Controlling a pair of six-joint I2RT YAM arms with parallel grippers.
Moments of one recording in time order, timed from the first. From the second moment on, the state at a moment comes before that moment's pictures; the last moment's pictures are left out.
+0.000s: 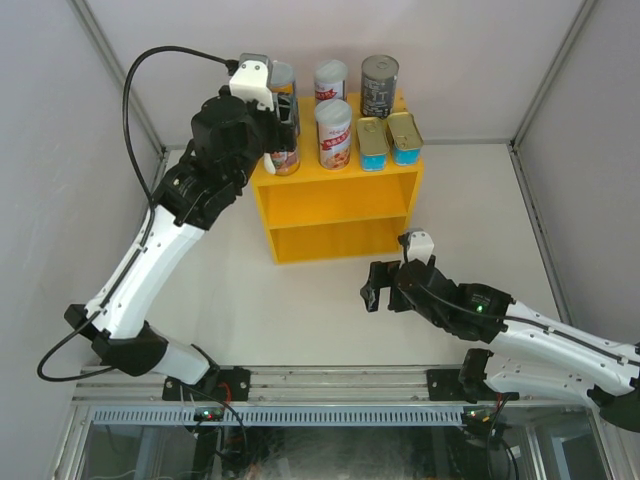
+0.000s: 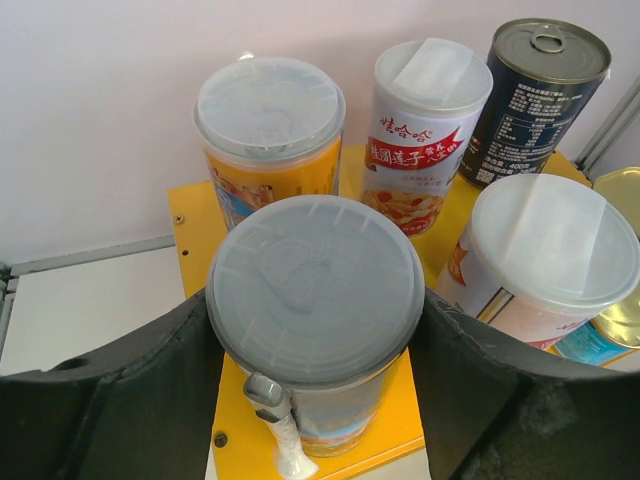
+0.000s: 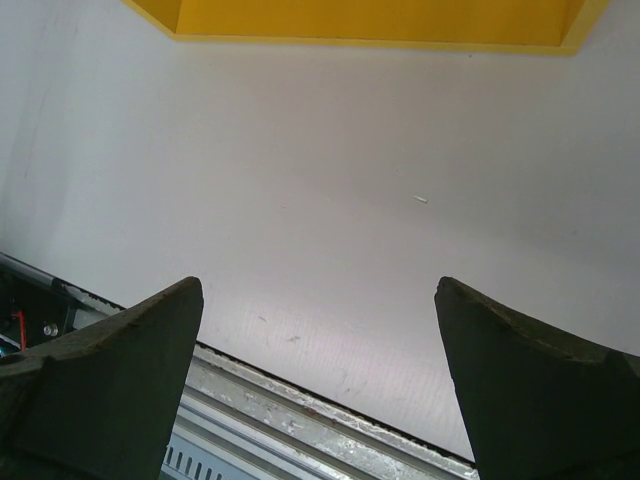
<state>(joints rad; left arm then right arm) -0.68 1.45 1.91 -0.54 -0.43 -0.08 1.08 0.86 0.81 -0.68 0.43 0.74</state>
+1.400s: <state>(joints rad) -0.60 1.56 1.98 -0.49 -0.34 -0.04 1.03 0.85 0.79 -0.69 0.40 0.73</state>
